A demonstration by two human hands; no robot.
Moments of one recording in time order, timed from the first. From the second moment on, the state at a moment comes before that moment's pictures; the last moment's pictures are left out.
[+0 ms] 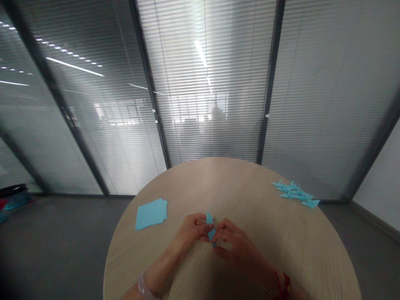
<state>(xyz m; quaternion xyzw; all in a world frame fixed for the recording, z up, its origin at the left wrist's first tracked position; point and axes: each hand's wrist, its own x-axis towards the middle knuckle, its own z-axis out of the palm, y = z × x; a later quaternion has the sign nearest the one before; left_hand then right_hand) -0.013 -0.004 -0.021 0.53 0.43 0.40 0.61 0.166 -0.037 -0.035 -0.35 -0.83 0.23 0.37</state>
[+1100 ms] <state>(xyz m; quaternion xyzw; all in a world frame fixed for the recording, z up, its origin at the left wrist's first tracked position) 0.000 -0.007 -0.032 0.58 0.39 0.42 0.58 0.164 -0.025 -0.044 -0.50 -0.72 0.20 0.44</state>
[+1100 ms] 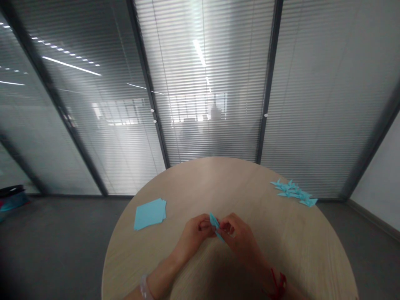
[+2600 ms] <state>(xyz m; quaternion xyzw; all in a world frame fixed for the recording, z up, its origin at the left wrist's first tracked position) -0.003 -0.019 -0.019 0.71 0.36 0.36 0.49 0.165 -0.022 -0.046 -0.47 -0.69 0.35 0.43</state>
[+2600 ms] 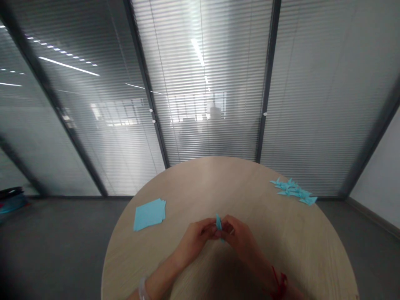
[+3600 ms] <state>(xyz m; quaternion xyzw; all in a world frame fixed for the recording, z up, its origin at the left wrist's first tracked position) -0.003 -0.024 -0.023 0.79 0.40 0.39 0.24 0.164 -0.019 -0.052 -0.44 -0.62 0.41 0.51</state>
